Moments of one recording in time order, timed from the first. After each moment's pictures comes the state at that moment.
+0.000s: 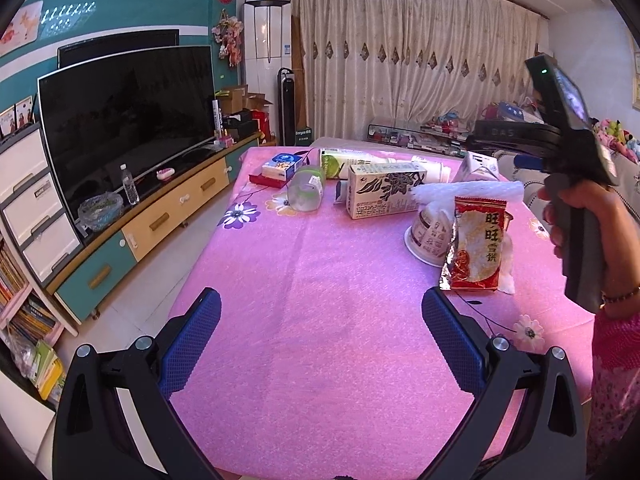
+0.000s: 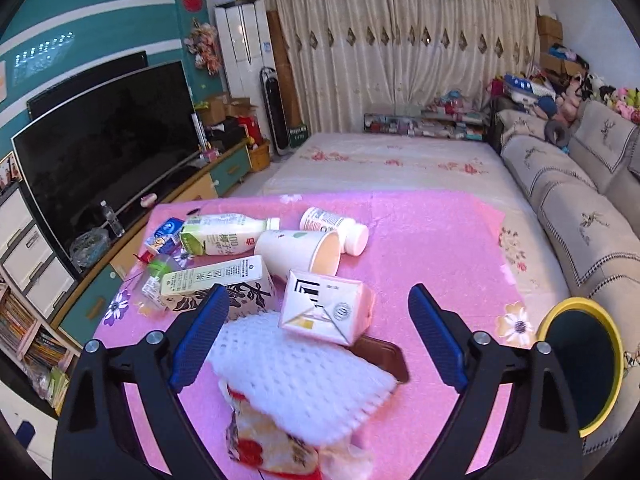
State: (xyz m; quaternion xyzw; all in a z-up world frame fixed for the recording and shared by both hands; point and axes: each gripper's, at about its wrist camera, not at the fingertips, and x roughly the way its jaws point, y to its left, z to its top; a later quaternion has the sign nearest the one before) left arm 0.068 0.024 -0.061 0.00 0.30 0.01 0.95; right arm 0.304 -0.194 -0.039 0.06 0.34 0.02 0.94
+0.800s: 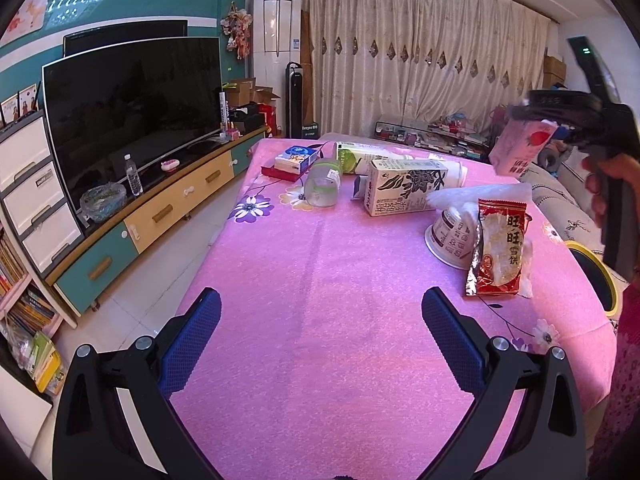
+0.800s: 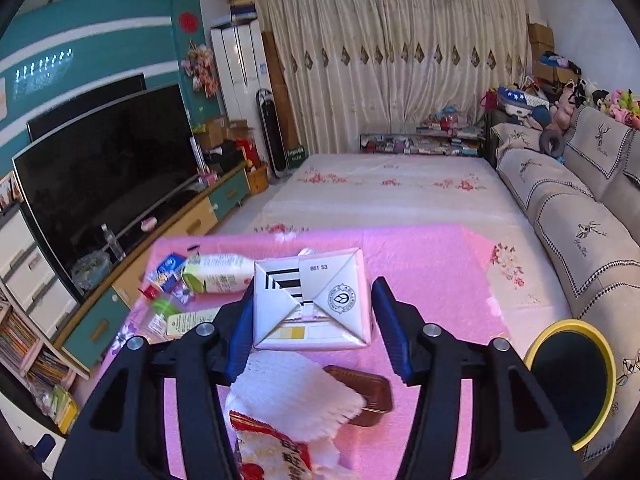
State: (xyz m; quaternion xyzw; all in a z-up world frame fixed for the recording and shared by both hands) left arm 0.079 0.040 -0.072 -0.01 0.31 0.01 0.95; right arm 0.290 -0.220 -0.001 0.07 0.28 0.02 0.96
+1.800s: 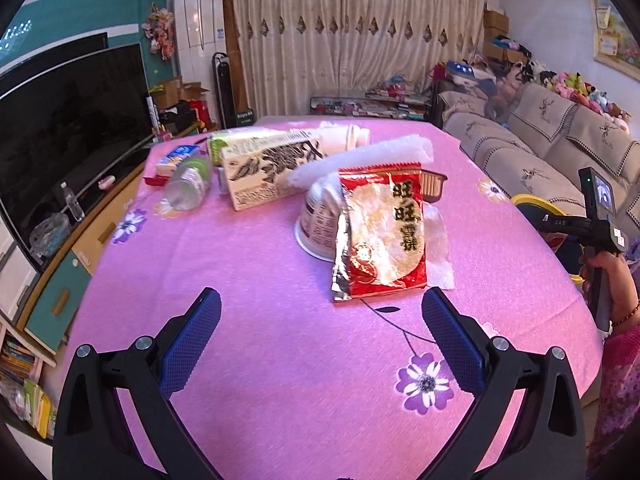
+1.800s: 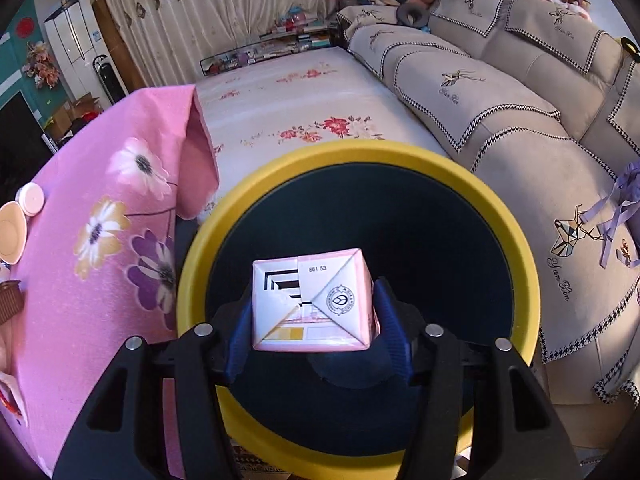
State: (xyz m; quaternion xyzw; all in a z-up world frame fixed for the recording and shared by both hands) left arm 0.126 -0.094 -0.089 0.04 0.35 -0.09 0.93; right arm 0.245 -0.504 -0.193 0.16 0.44 -0.19 0.86
